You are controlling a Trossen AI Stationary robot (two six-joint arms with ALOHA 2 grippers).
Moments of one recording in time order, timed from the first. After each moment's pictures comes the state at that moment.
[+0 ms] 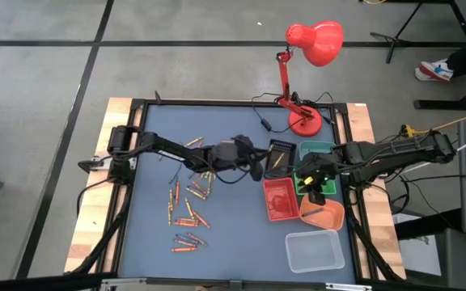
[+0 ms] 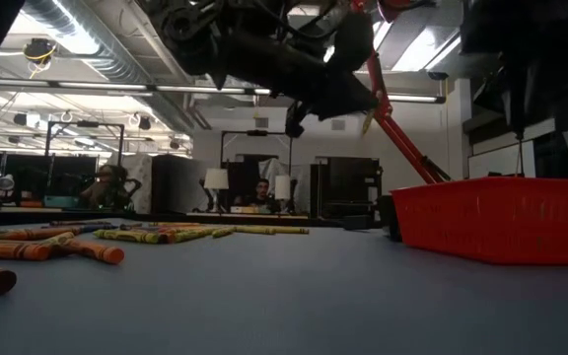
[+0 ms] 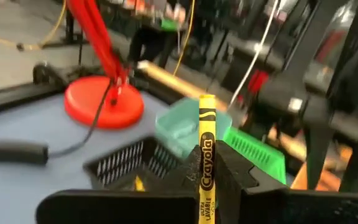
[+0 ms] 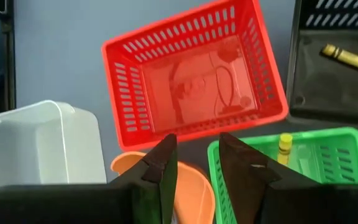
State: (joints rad) left arm 0.02 1.95 1.14 0.66 -0.36 -0.42; right arm 0.14 1.02 0.80 -0.84 -0.19 0.28
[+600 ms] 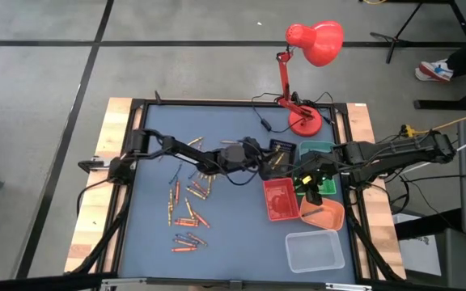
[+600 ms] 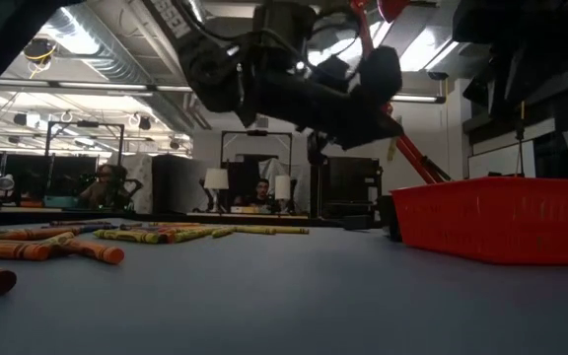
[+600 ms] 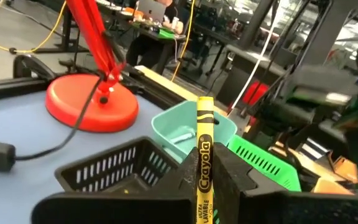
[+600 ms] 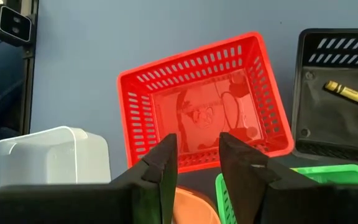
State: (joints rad) left arm 0.05 2.15 1.24 0.82 -0.35 -0.43; right arm 0.14 1.02 0.80 -0.75 -0.19 0.28
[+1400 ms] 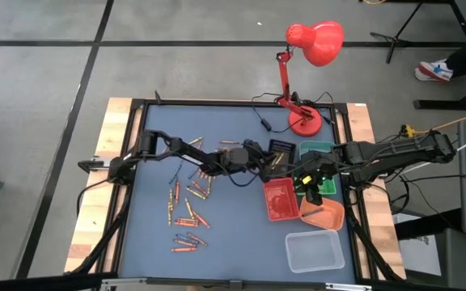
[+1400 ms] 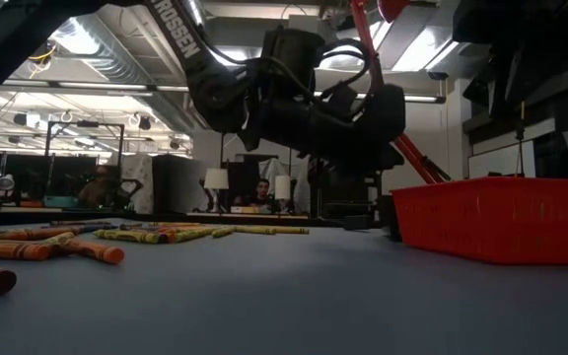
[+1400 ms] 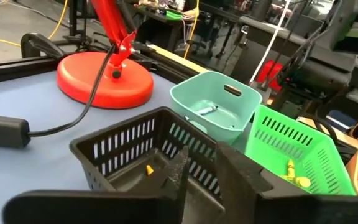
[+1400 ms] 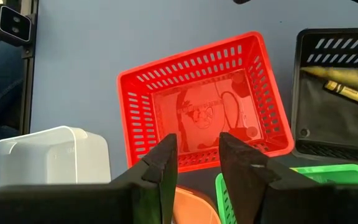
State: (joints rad) left arm 0.06 2.22 1.25 0.80 -0.35 -0.38; right arm 0.14 1.02 0.80 -0.75 -0.19 0.28
